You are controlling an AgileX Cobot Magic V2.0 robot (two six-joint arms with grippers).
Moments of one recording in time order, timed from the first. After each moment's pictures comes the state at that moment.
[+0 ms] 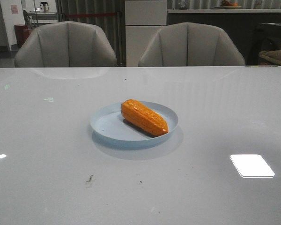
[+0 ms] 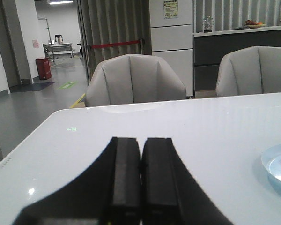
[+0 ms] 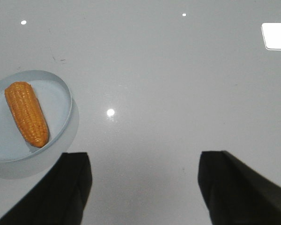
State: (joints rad) left arm -0.03 -0.01 0.01 0.04 -0.01 0.04; right arm 0.06 0.94 -0.76 0.14 0.47 -0.03
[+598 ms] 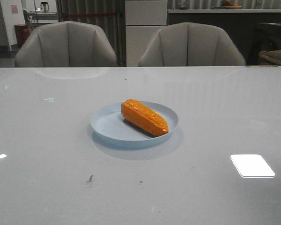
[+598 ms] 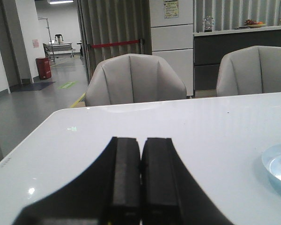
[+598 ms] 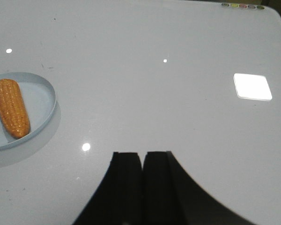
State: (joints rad) left arm -0.03 -0.01 0.01 0.04 -0.01 0.04; right arm 0.06 0.58 -0.46 0.03 0.35 -0.03
